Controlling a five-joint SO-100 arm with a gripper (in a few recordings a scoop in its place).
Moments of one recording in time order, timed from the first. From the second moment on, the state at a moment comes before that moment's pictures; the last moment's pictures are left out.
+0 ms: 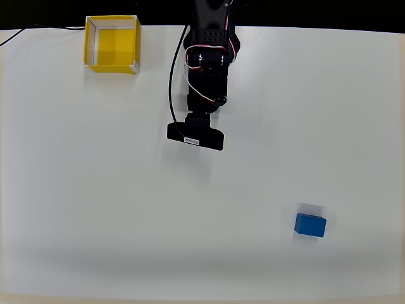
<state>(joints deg) 0.2 190.3 178.7 76.9 -90.2</state>
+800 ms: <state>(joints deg) -4.4 168.8 168.4 62.9 -97.7</state>
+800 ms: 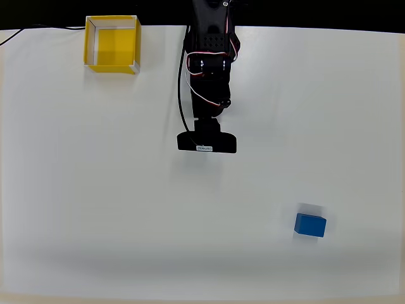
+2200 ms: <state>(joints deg) -25.8 61.2 75.4 14.2 -102.5</state>
